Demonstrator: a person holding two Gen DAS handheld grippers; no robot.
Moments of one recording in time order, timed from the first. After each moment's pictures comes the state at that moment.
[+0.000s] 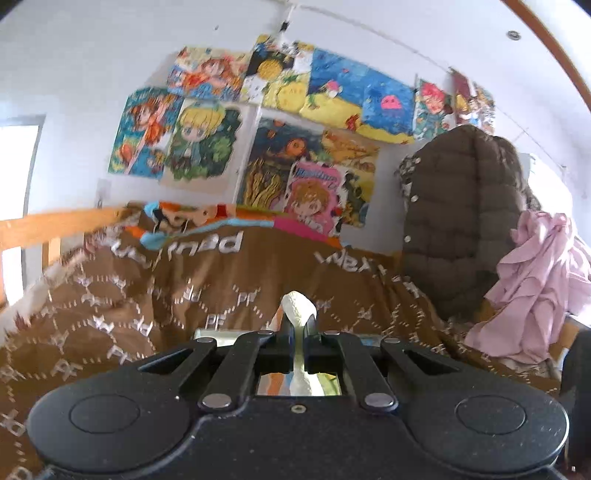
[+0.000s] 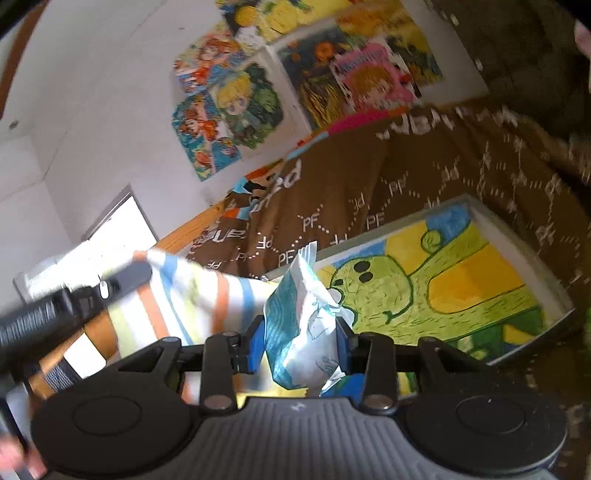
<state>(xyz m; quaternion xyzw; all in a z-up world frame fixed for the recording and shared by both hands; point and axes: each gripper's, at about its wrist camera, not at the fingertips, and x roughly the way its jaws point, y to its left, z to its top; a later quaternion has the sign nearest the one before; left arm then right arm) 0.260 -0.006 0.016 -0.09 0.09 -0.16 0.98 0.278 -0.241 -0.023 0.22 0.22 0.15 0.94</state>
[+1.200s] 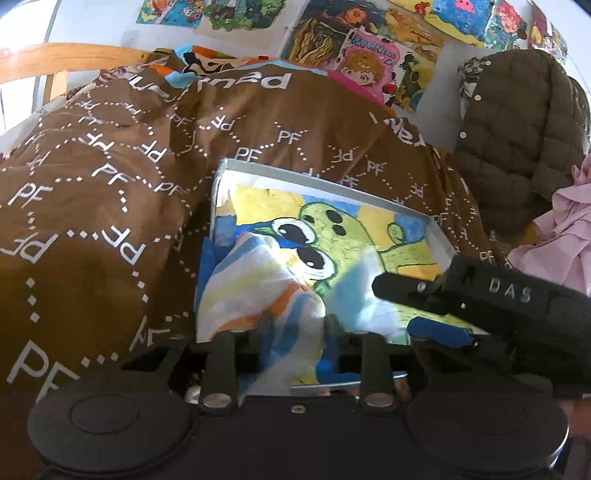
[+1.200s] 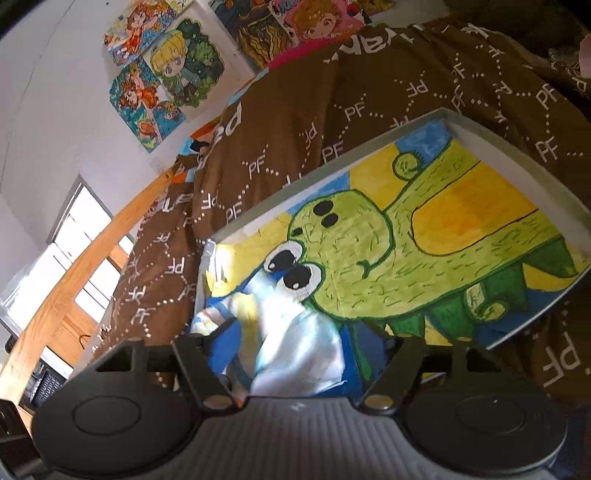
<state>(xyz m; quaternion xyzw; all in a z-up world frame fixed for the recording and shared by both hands) 0.325 -0.003 -0.077 -0.13 0.30 -0.15 0.93 0.323 -0.244 -0.056 0.26 0.30 0.11 0.91</state>
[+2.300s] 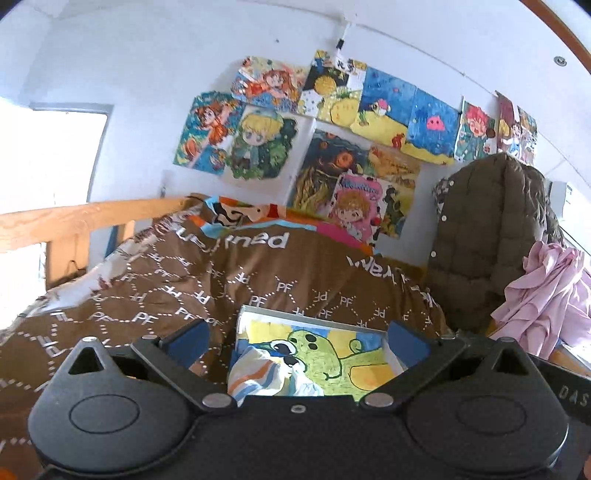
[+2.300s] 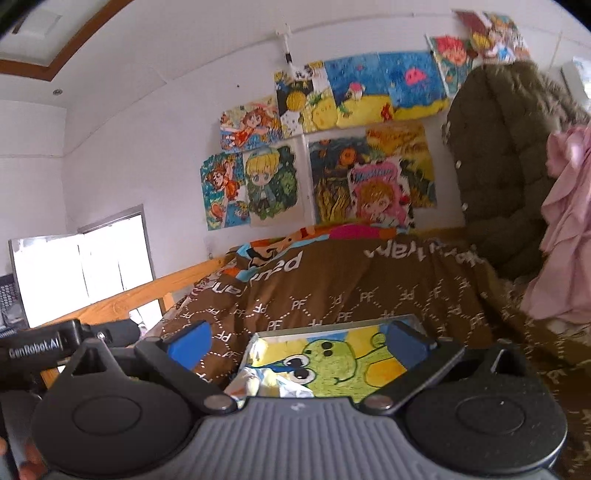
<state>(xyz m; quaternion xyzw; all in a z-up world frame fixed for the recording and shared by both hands) 0.106 0.006 0.062 -0.13 0.10 -0.07 0.98 0.078 -0.254 0.074 0.06 0.07 0.09 0.99</state>
